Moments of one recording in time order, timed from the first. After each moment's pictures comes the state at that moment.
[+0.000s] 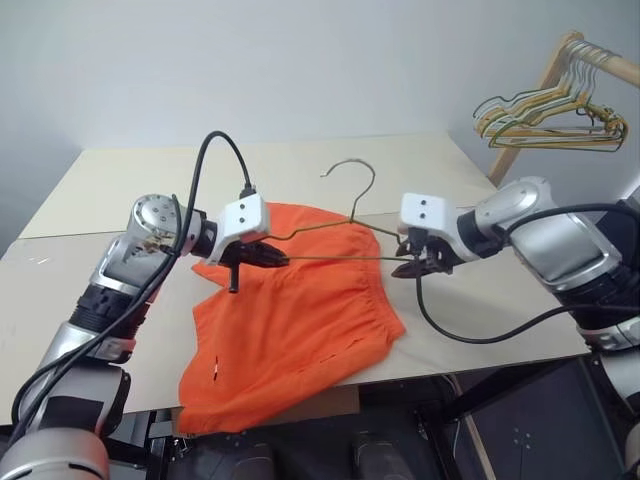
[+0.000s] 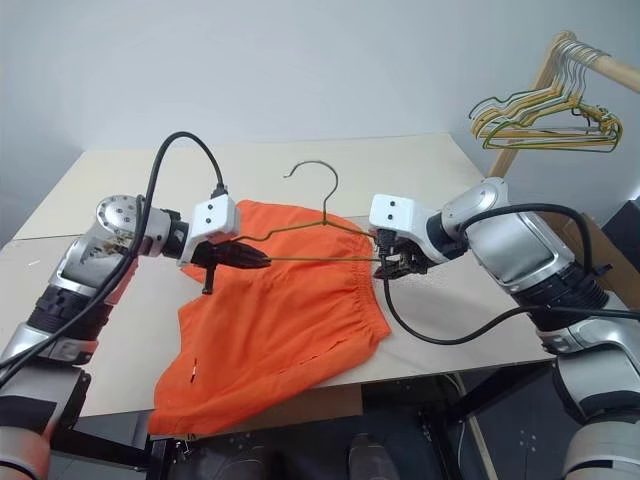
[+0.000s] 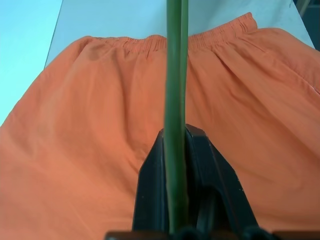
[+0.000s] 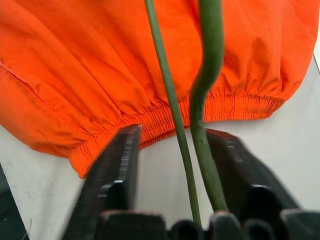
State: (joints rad) left arm -0.79 0.73 -0.27 0.16 -0.16 0.35 -1.33; right arm -0.96 -0.90 0.54 -0.04 0.15 0.78 1.22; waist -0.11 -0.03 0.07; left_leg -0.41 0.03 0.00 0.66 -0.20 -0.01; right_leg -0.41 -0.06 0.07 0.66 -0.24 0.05
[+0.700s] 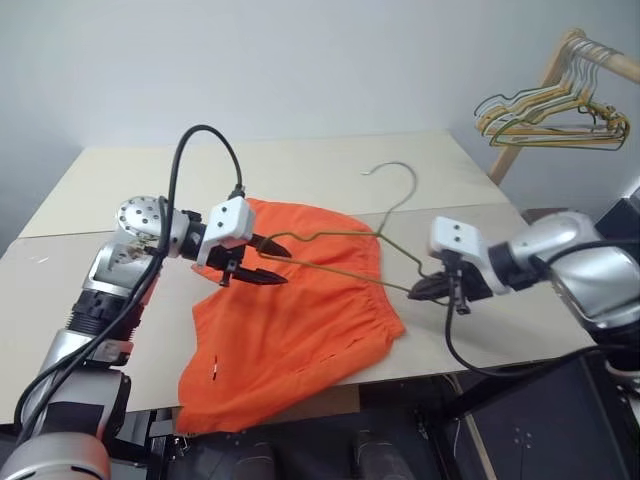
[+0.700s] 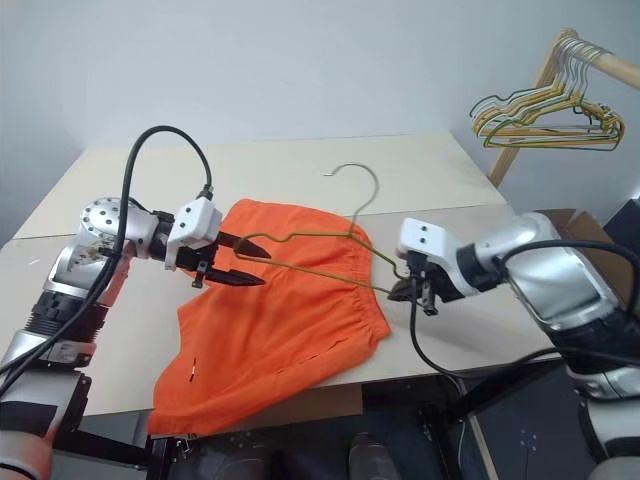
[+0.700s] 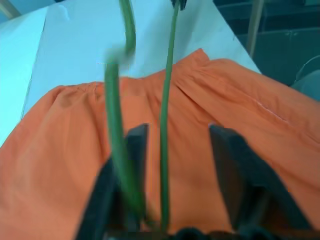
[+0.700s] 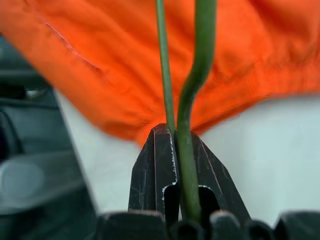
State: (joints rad) left arm -0.76 0.73 -0.16 0.28 -0.26 0.16 -1.48; right arm -0.51 -1.06 0.19 -0.25 0.34 0.94 1.26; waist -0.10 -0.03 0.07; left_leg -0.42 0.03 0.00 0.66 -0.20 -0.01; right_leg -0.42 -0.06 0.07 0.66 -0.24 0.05
